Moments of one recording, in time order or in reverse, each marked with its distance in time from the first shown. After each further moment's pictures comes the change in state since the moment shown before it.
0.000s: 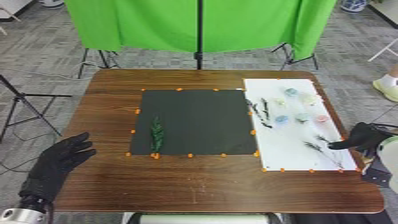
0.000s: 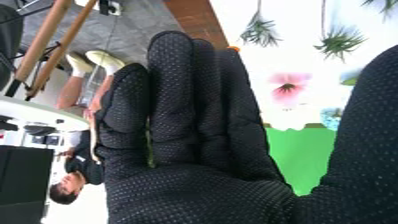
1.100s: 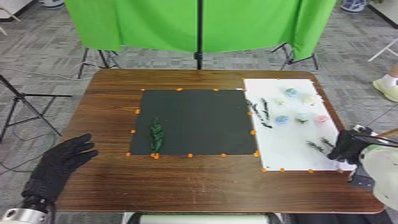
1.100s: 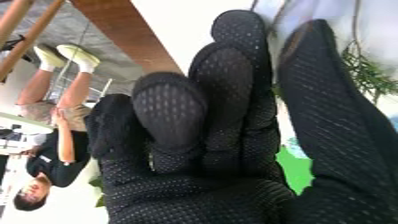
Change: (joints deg) left arm -0.5 0.3 0.8 0.7 0.0 -0.1 -0.1; right arm 2.6 0.3 -8.8 3.5 -6.9 3.5 -6.8
